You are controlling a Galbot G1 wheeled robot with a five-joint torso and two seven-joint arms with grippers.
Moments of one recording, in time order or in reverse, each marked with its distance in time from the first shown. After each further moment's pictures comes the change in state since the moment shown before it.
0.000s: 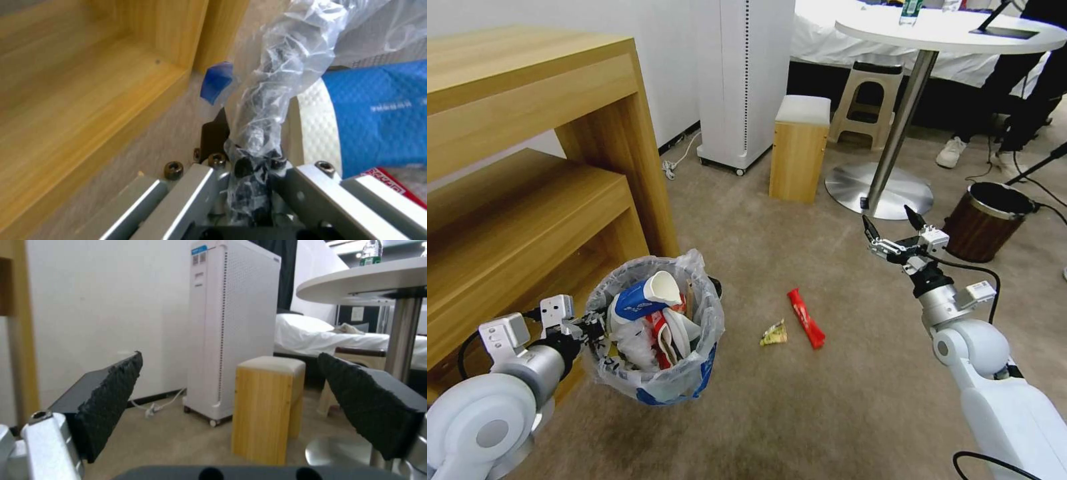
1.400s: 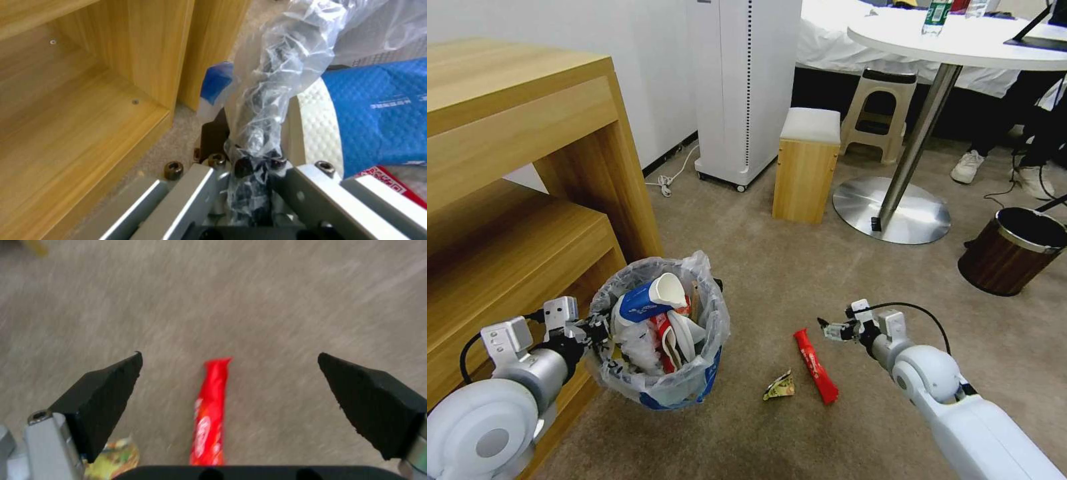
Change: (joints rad) left arm 0.019 0.001 0.005 -0.034 0.012 0.001 0.001; right arm 0.030 -0.047 -0.302 -0.068 -0.083 -0.813 0.106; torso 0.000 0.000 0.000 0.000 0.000
